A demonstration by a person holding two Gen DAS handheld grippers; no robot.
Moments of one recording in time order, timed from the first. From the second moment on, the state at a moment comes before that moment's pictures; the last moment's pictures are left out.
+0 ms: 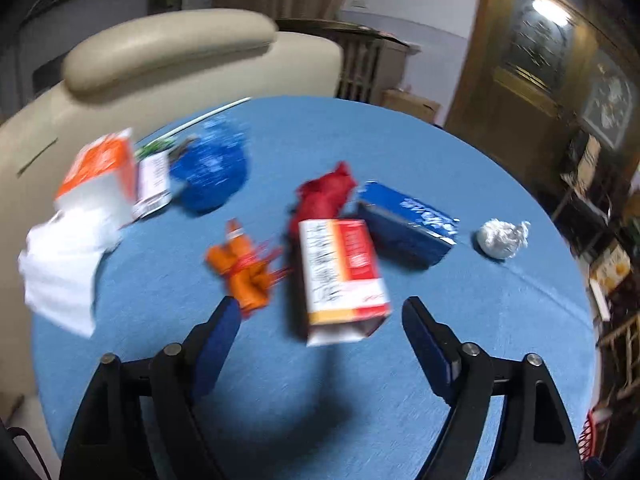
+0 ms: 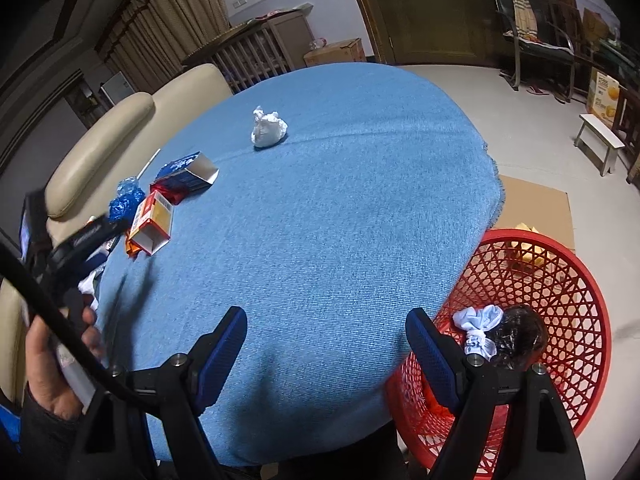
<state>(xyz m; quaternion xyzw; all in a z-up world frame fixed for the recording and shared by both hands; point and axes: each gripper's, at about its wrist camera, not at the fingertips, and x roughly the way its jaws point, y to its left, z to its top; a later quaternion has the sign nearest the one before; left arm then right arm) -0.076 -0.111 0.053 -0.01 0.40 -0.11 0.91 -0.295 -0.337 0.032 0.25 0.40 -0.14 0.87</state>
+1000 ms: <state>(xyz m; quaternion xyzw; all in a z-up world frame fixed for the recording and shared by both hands) -0.125 -0.056 0.021 0.03 0.46 -0.16 0.87 -0.070 -0.260 0.074 0.02 0.39 0.04 0.92</state>
